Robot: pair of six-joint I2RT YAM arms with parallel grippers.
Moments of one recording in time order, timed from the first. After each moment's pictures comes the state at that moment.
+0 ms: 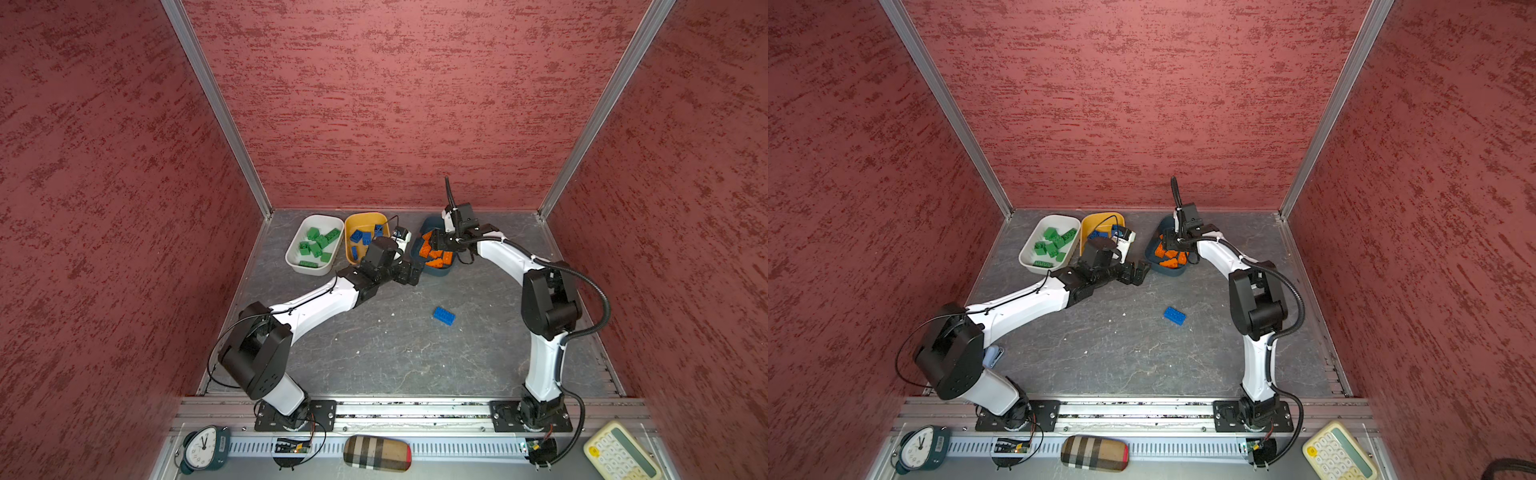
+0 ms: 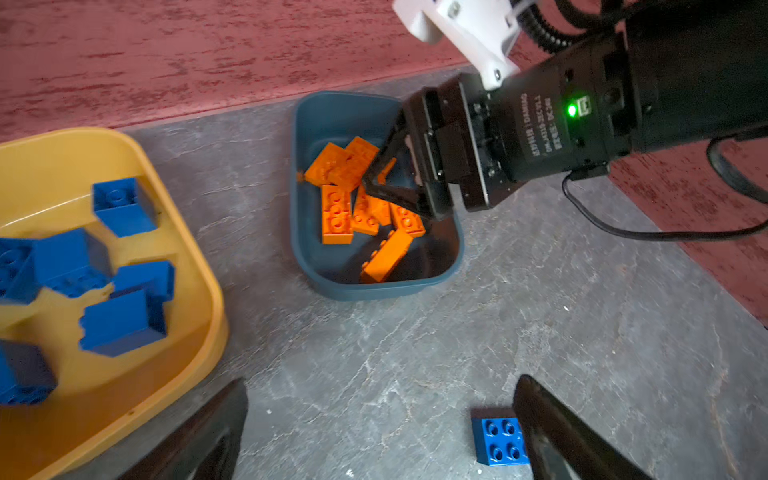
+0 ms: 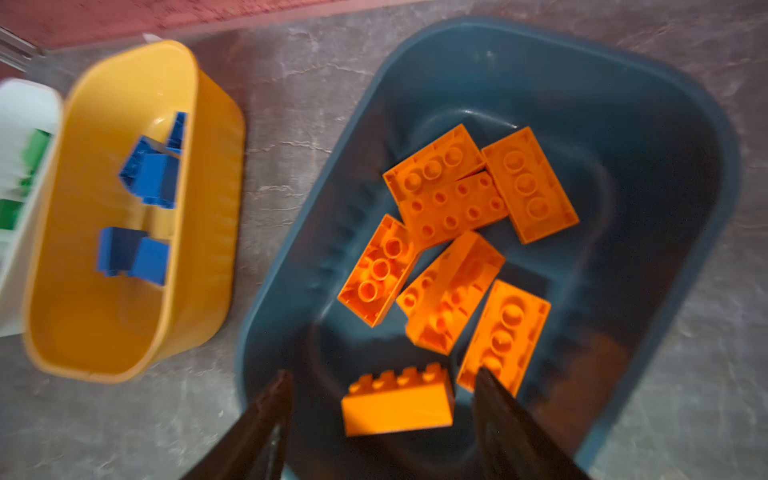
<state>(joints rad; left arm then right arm) -0.67 1.59 1.10 -0.05 0.03 -0.20 0.33 1.98 1.58 -0.45 -0.14 0.34</state>
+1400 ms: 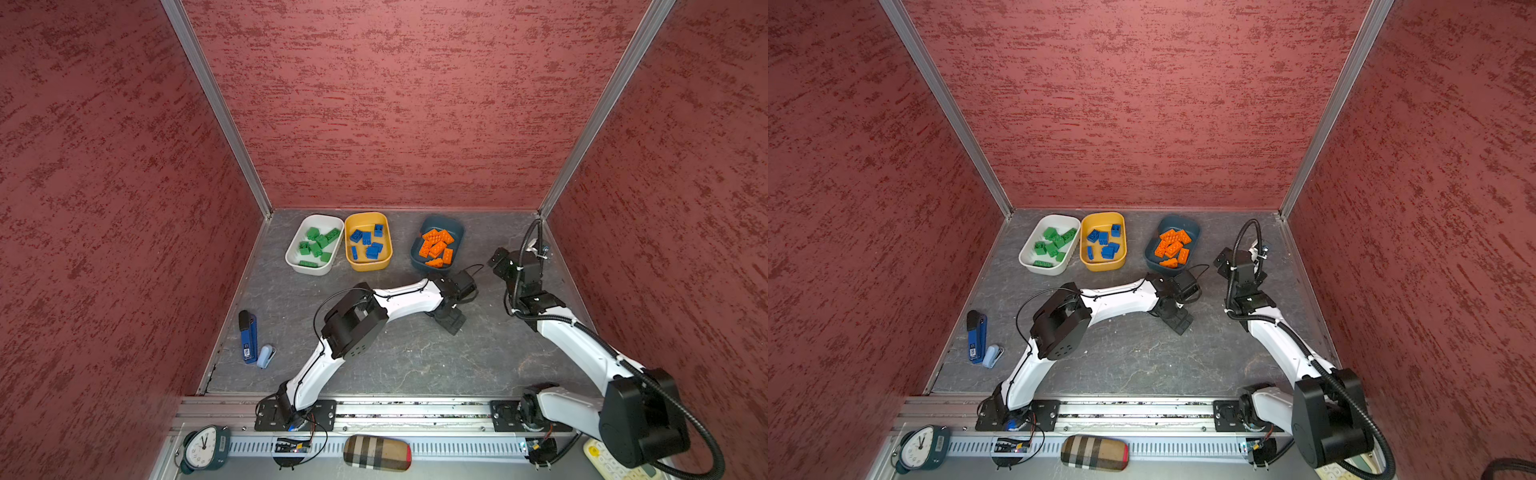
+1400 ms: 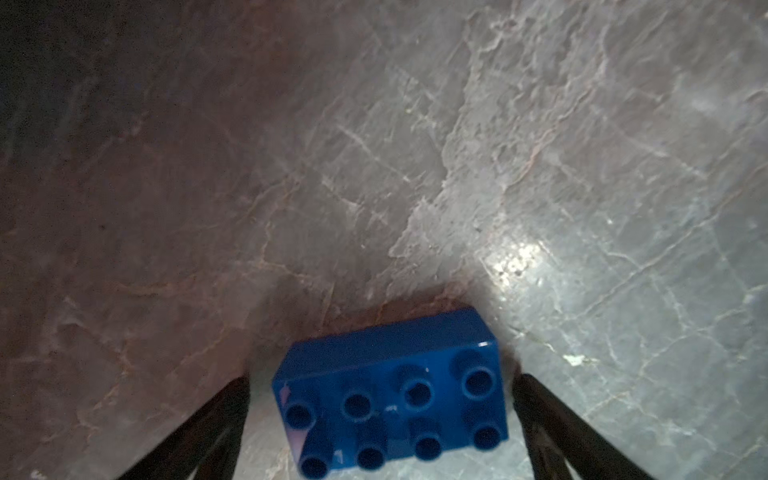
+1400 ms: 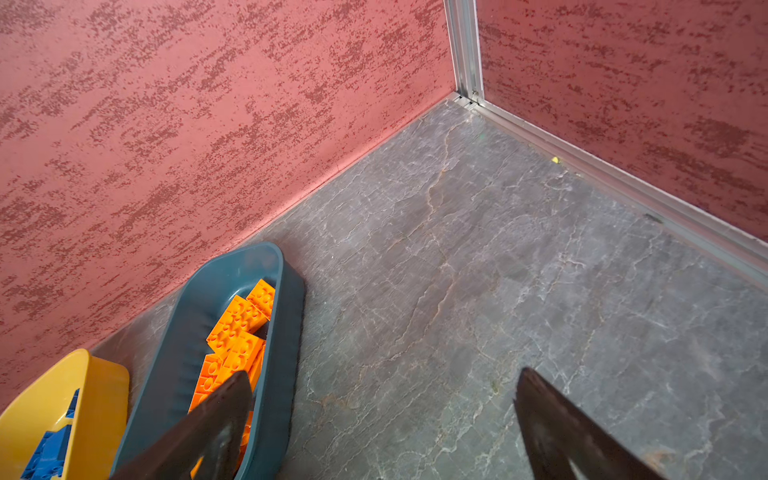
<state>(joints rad) -1.01 2.25 1.78 -0.84 -0.07 -0.26 0.21 1.18 0.70 0.02 0.44 0.66</state>
